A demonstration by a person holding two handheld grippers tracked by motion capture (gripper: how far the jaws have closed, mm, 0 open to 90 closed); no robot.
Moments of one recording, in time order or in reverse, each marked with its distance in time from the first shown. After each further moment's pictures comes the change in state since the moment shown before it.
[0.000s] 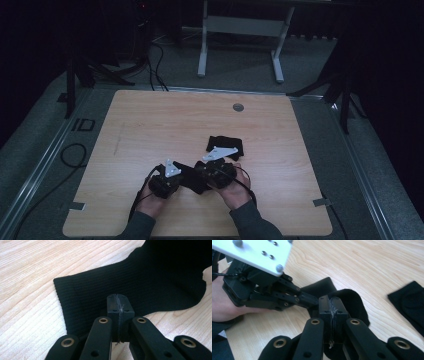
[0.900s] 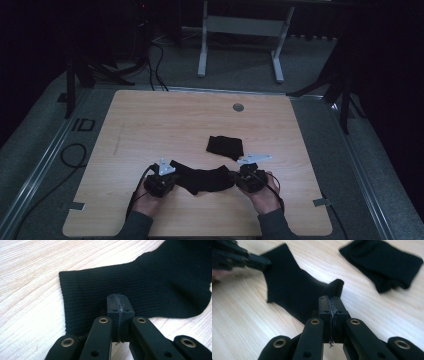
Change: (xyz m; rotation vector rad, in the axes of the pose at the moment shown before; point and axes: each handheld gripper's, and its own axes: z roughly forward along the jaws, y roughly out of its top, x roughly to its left) left arm 0.011 -0.006 -0.004 -0.013 0.003 -0.047; right arm -0.056 -0.061 -0.035 0.057 -0.105 0.143
